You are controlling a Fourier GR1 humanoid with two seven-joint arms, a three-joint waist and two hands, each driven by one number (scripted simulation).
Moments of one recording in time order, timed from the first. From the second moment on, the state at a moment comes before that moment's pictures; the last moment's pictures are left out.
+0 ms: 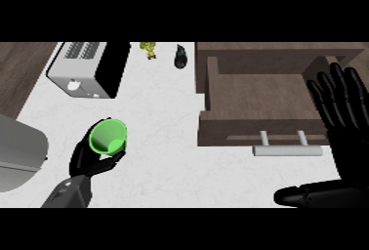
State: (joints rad) left arm -0.41 0.17 0.25 -0.36 0.16 -0.38 -0.87; right arm -0.11 -0.07 -0.04 -2.09 -0.15 0.12 0.18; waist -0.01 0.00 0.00
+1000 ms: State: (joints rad) left arm -0.37 0.13 0.27 -0.53 0.20 -0.24 -0.98; right arm -0.09 -0.09 -0.07 -2.09 -0.16 0.14 0.18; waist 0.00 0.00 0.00
